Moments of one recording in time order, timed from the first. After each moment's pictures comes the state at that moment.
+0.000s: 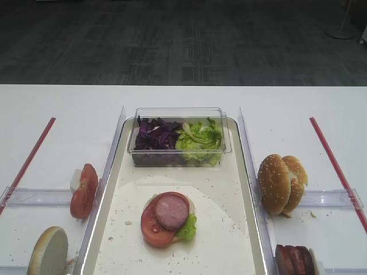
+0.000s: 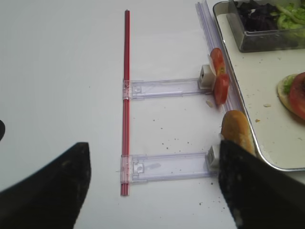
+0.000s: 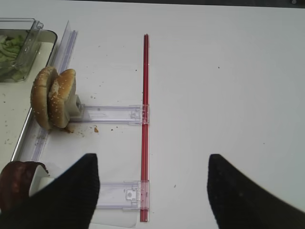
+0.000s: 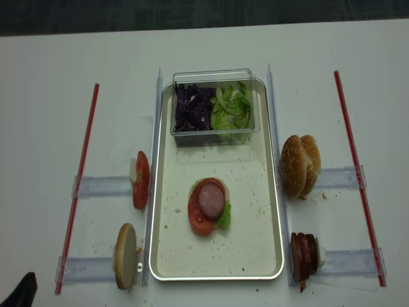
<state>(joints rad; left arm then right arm) 0.04 -0.02 -0.49 -0.03 1.19 0.00 -0.03 -0.02 -0.48 0.02 1.13 -0.04</state>
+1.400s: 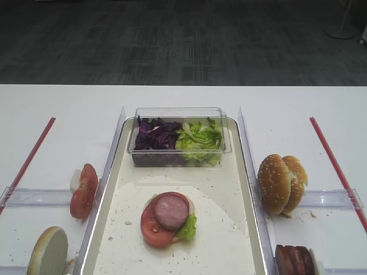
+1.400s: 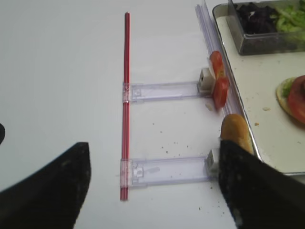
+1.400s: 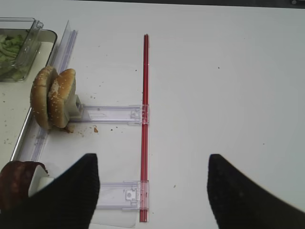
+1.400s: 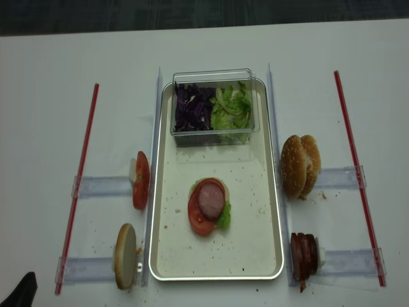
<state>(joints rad) 0.04 -0.02 -0.49 -0.03 1.18 0.00 -0.03 -0.02 -0.48 0.02 1.13 -0.05</state>
